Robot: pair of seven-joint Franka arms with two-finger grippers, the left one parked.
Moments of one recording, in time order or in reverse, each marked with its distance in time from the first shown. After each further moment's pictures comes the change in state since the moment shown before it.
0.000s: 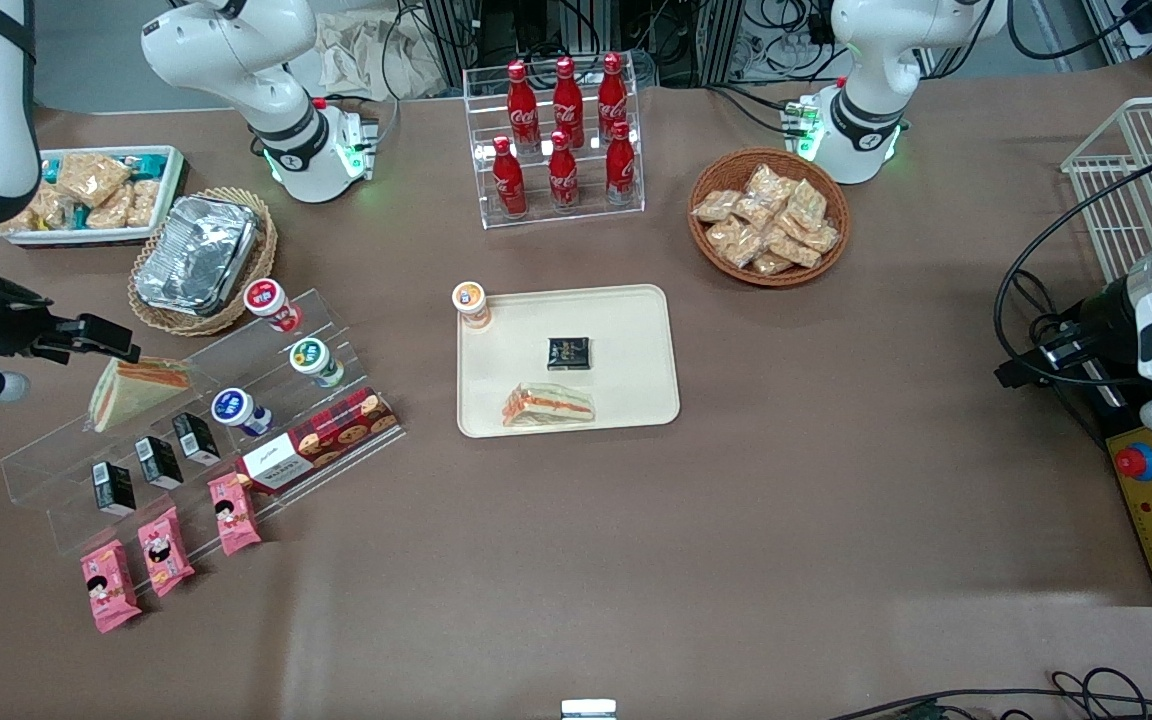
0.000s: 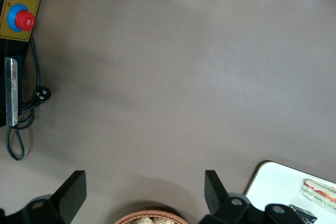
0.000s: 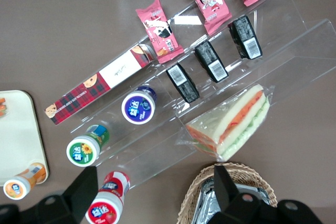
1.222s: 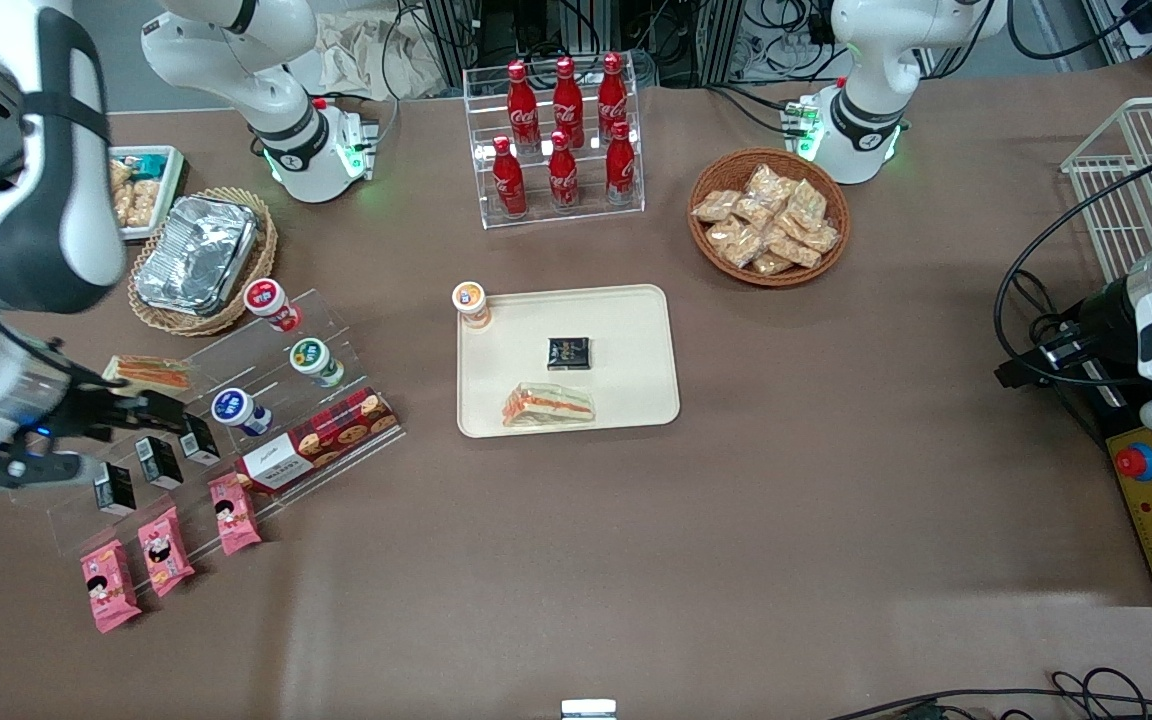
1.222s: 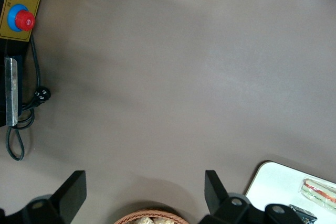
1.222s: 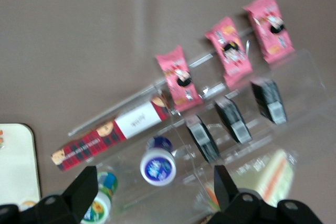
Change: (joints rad) arm -0.015 0.214 0.057 0.190 0.050 0.056 -0.014
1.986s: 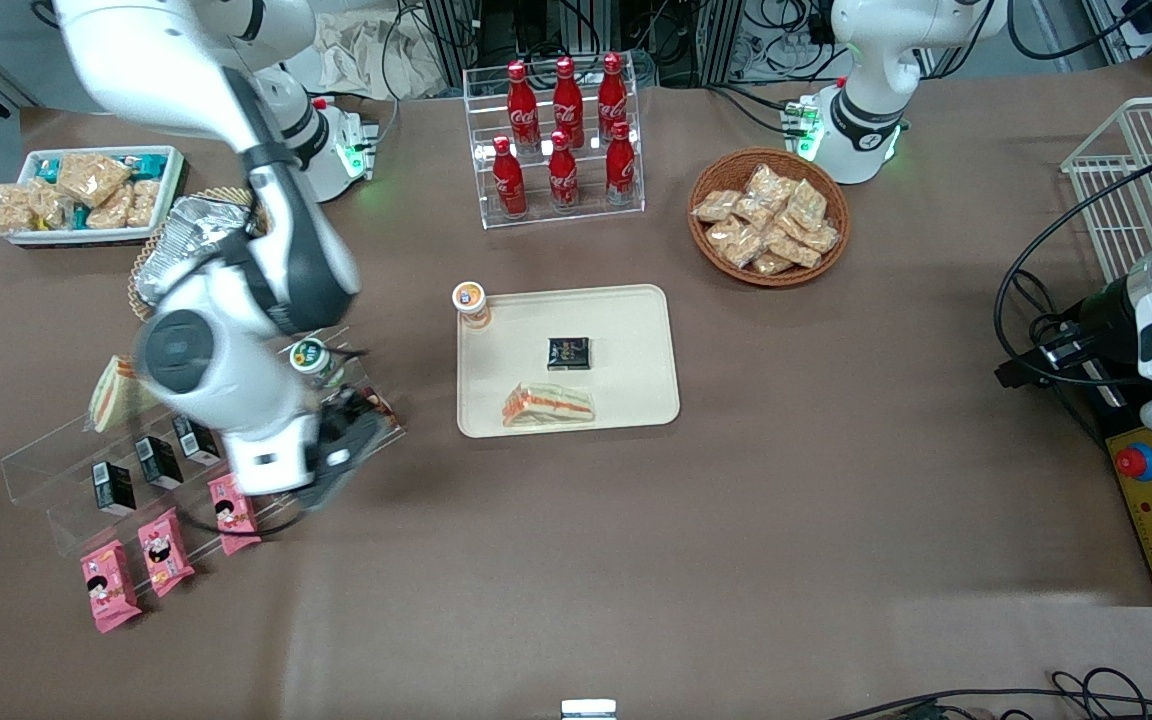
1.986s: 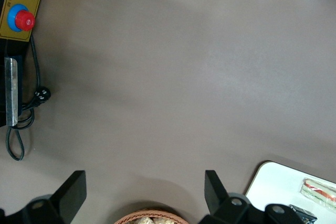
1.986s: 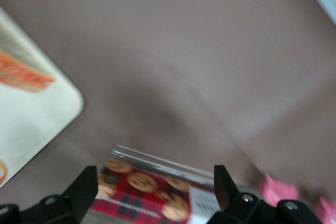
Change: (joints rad) arm 0.061 0.169 0.245 -0.005 0.000 0.267 -0.488
